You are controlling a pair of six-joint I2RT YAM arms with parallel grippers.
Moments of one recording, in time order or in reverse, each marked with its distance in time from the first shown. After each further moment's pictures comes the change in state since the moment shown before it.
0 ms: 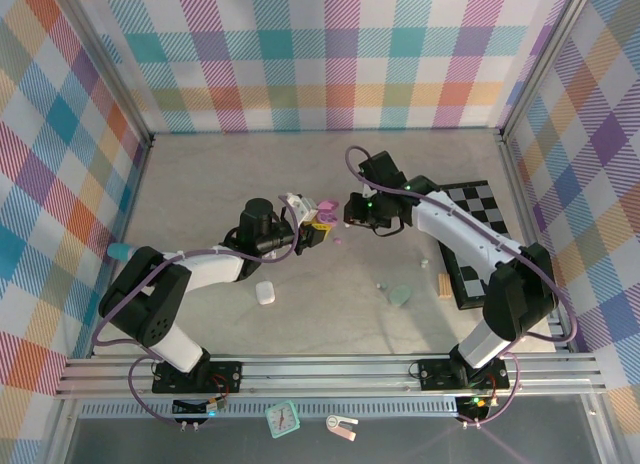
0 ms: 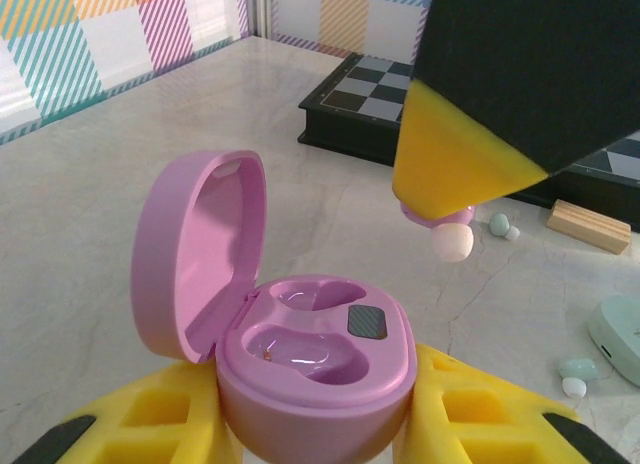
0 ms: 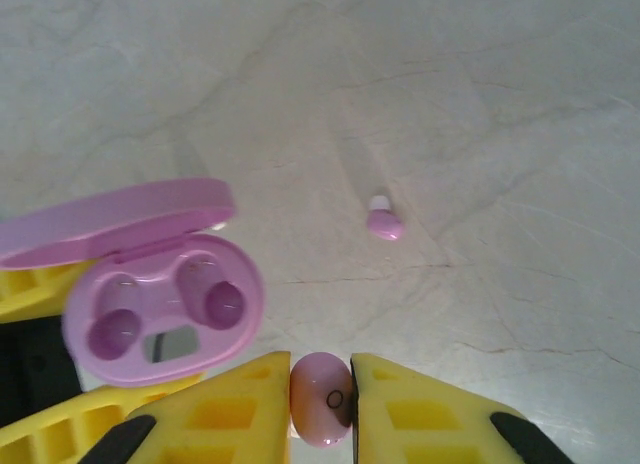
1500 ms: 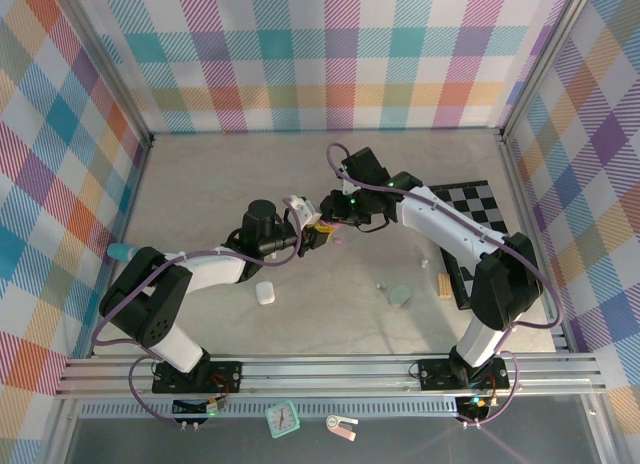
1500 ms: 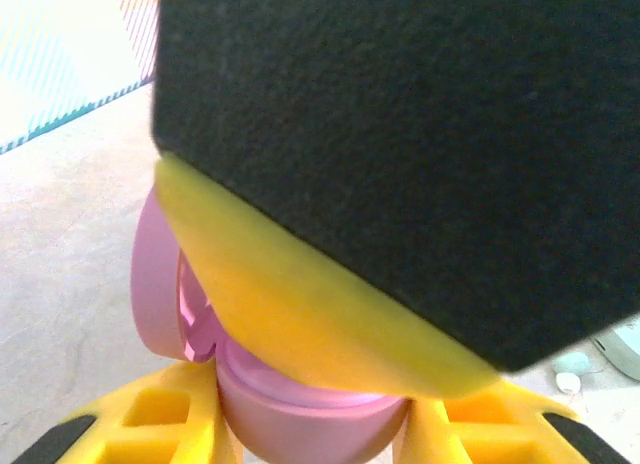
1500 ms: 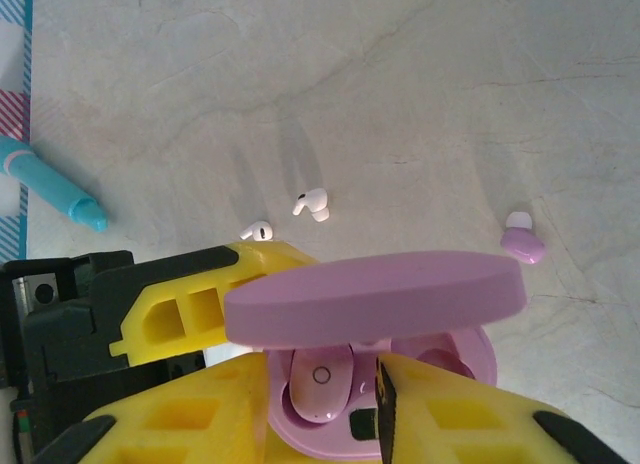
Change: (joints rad) left arm -0.021 0.000 0.000 0.005 -0.010 0.029; right arm 0.065 0.091 0.084 0.049 -0.102 -0.009
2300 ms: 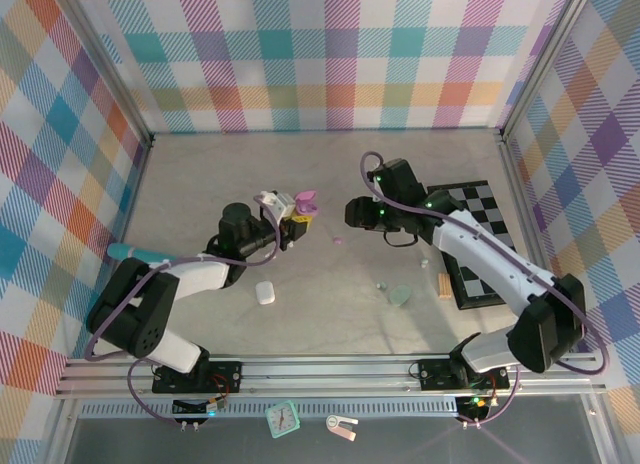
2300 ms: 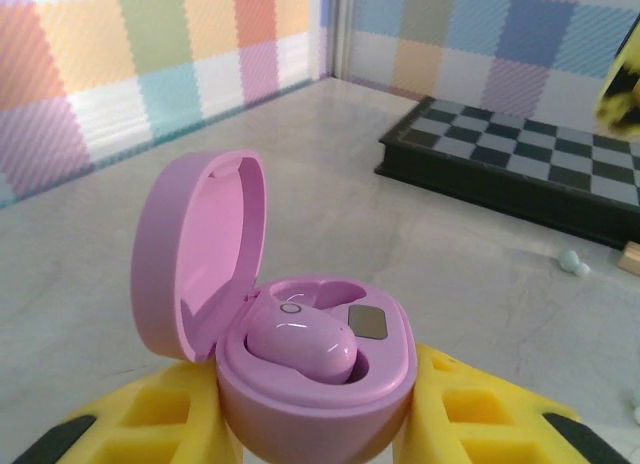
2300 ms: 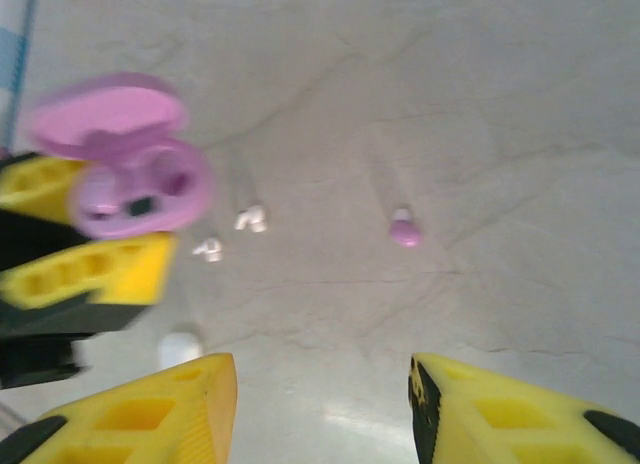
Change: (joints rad) left arm 0.143 -0.101 -0.116 0.125 -0.033 -0.079; right arm -0.056 -0.273 -0.215 0.024 0.146 -0.050
